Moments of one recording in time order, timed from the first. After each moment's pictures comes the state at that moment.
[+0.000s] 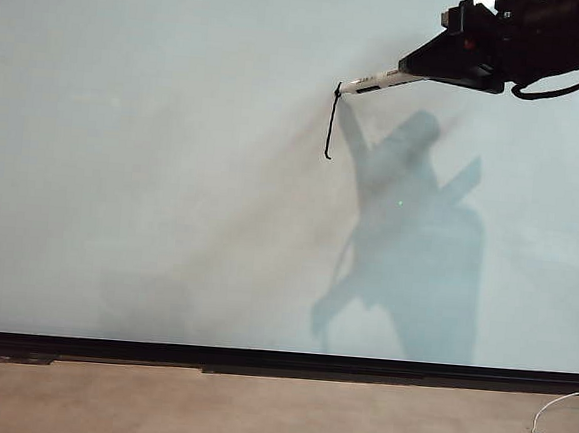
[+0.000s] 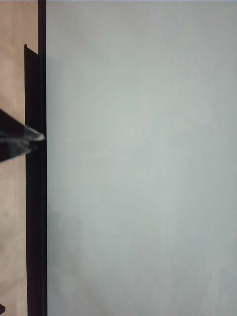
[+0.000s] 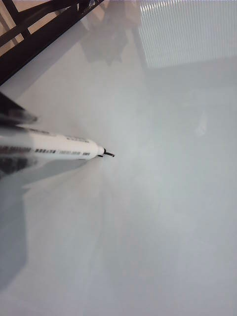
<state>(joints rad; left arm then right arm) 0.00 0.00 0.00 -0.03 0.00 -0.01 0.25 1.38 0.73 0.68 -0.53 -0.08</state>
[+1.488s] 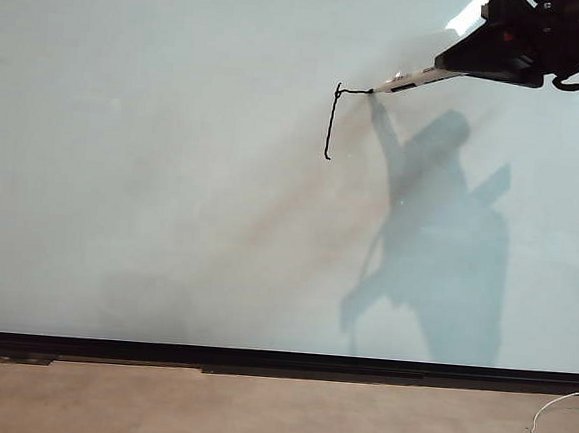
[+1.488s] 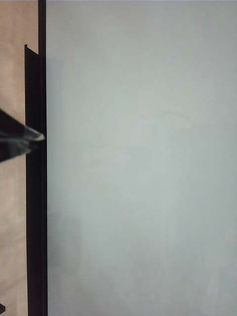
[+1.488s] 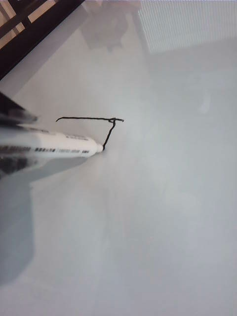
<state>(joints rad) 0.00 0.00 0.00 -0.03 0.00 -0.01 0.16 1.31 0.73 0.60 -0.56 -0.08</state>
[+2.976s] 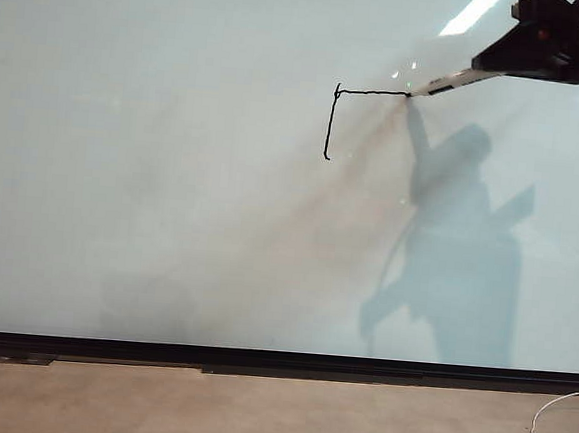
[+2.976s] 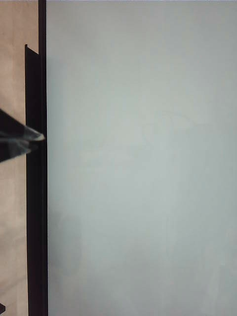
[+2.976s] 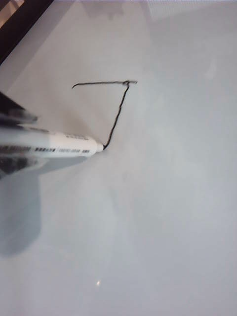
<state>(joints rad) 0.00 0.00 0.00 -0.03 0.00 -0.01 0.10 1.22 0.68 0.54 -0.49 -0.10</state>
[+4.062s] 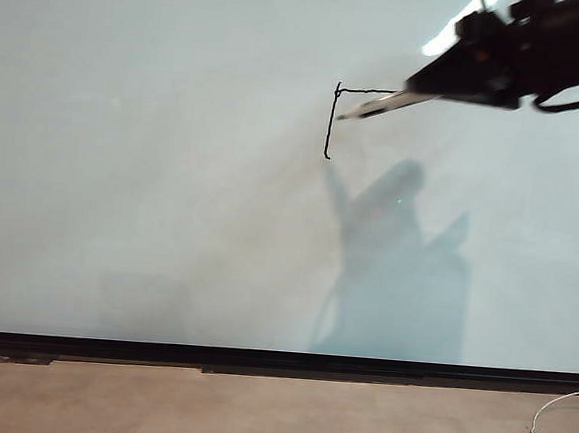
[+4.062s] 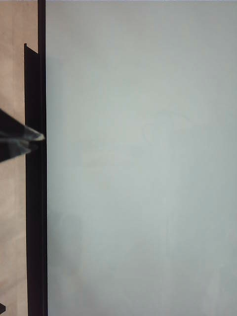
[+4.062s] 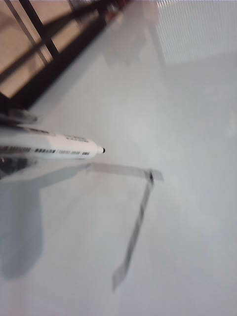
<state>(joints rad) 0.00 0.00 0.00 -0.03 0.00 -0.01 0.30 1.28 0.63 0.60 -0.49 -0.10</state>
